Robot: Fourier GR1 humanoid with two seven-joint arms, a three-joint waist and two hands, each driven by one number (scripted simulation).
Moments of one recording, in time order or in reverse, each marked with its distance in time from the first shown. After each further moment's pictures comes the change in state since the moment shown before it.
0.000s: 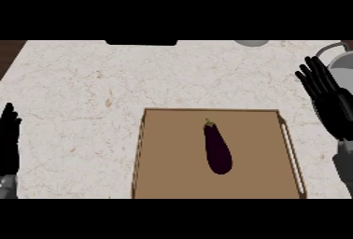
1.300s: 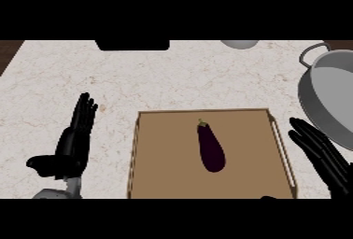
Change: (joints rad) left arm 0.005 -0.270 -0.227 -0.273 0.026 -0.095 -0.119; right arm 0.463 -0.045 0.278 -0.808 0.907 -0.396 0.095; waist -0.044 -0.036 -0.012
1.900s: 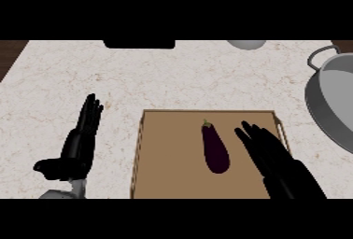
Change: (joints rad) left arm 0.005 -0.020 -0.021 0.000 -0.023 -0.018 -0.017; right arm -0.191 0.085 0.272 0.003 0.316 0.381 0.638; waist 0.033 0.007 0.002
